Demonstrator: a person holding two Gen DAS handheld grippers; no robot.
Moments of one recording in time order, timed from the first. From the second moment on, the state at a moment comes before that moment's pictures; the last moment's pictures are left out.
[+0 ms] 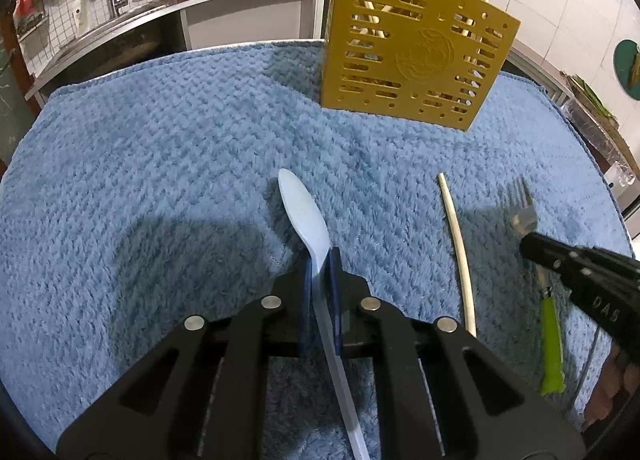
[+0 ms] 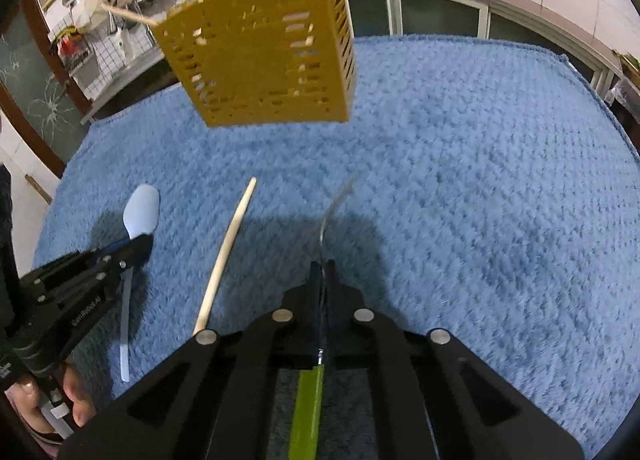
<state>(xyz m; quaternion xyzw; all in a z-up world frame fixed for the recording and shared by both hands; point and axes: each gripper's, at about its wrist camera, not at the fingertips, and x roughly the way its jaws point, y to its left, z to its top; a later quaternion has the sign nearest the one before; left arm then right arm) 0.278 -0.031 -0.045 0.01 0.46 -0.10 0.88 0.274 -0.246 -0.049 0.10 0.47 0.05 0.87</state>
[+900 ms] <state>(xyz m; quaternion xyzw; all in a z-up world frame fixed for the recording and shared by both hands) 0.236 -0.024 0.037 0.00 0.28 -0.15 0.95 0.233 -0.290 0.023 0.10 0.28 0.07 0.95</state>
